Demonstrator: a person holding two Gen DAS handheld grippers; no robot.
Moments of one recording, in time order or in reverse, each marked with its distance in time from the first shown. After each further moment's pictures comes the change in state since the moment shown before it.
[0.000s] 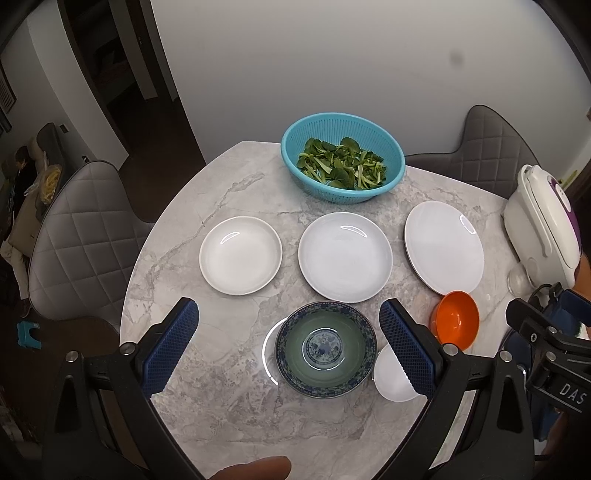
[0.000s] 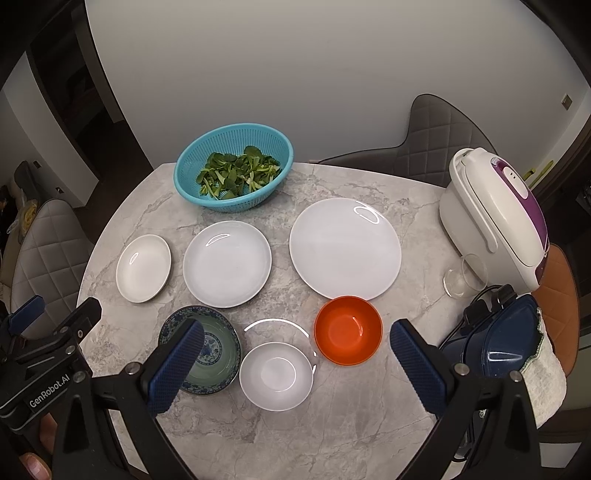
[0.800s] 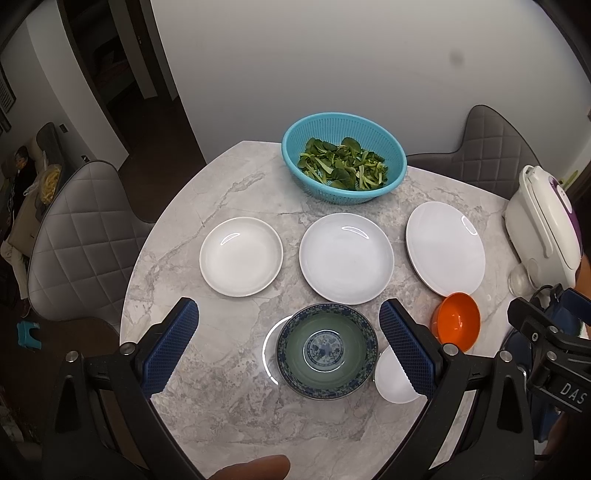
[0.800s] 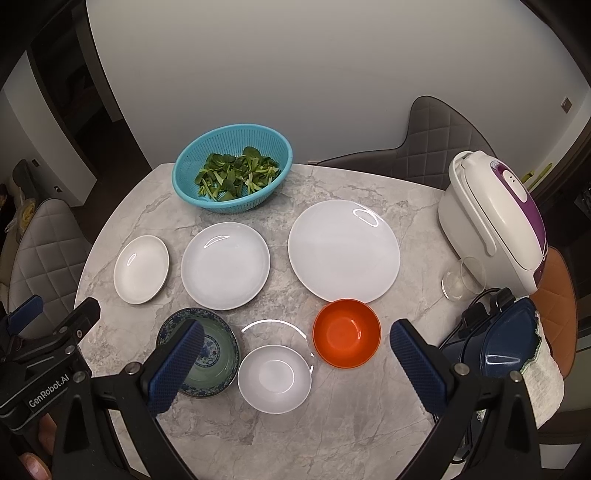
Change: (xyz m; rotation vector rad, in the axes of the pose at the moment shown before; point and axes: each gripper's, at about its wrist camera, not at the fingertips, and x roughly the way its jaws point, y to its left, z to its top) left arm 0.005 0.001 0.002 -0.003 0.007 0.000; right arm 0.001 0.000 0.004 -0.001 0.000 -0.004
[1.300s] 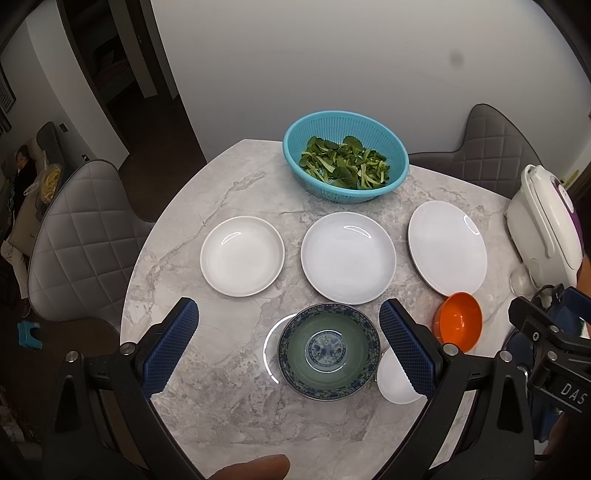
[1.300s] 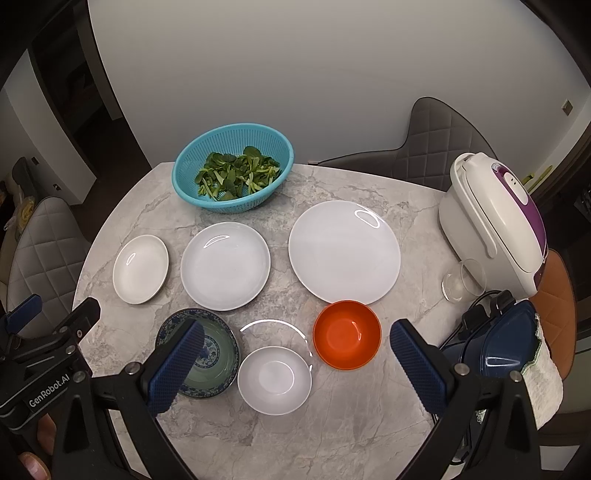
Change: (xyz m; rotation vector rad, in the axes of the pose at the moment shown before) left arm 0.004 0.001 0.002 -0.001 0.003 0.003; right arm 0.001 0.000 0.001 -0.001 0.000 -0.003
